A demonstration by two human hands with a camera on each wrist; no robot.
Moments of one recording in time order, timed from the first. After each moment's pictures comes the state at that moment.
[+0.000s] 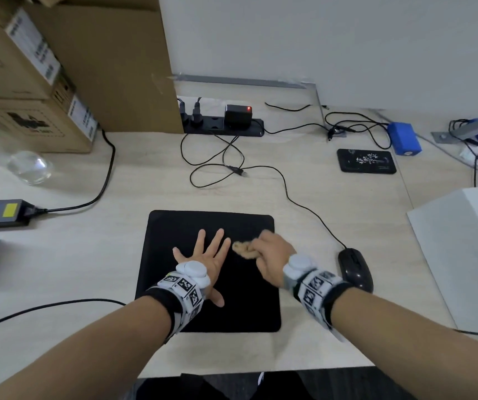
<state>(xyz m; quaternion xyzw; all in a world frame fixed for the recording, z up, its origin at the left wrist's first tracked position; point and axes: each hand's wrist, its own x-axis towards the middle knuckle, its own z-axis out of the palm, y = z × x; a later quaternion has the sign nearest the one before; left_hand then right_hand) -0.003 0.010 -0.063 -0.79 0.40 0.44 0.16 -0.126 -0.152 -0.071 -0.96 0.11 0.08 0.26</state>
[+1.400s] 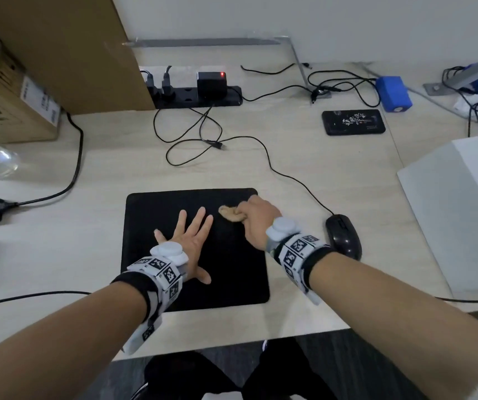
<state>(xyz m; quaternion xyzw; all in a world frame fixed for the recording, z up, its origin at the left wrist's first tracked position) -0.008 0.014 -0.054 -0.80 0.40 0.41 0.14 -0.109 -0.164 -0.077 -0.93 0.20 0.10 0.28</state>
